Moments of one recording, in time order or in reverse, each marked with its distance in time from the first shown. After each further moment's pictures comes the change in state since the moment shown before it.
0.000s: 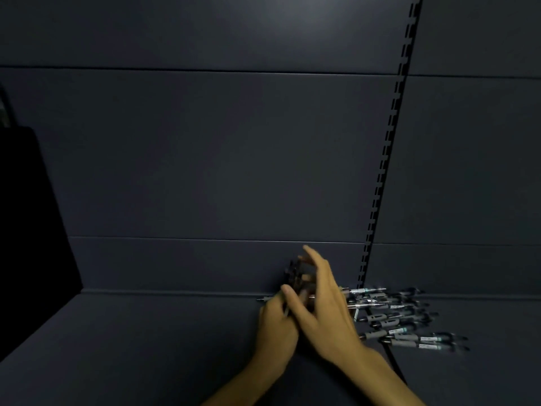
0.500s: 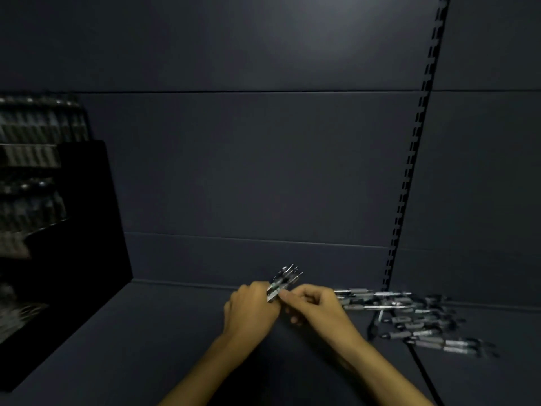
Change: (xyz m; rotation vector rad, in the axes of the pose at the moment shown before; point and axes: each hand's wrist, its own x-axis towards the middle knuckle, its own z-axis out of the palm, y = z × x) left_hand -0.004 0.018 -0.098 0.782 0.055 -0.081; right_hand 0.003 -0.034 0.041 0.609 -0.214 0.433
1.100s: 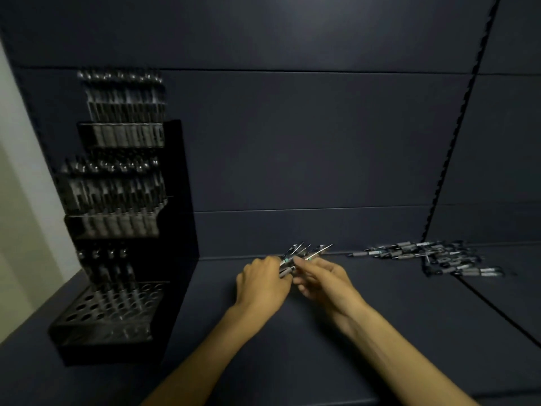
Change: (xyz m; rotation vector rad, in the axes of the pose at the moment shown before) left_hand -0.019 -0.159 -0.107 0.077 -0.015 0.259; right_hand -0.026 -0.027 0.206 0.335 0.292 0.208
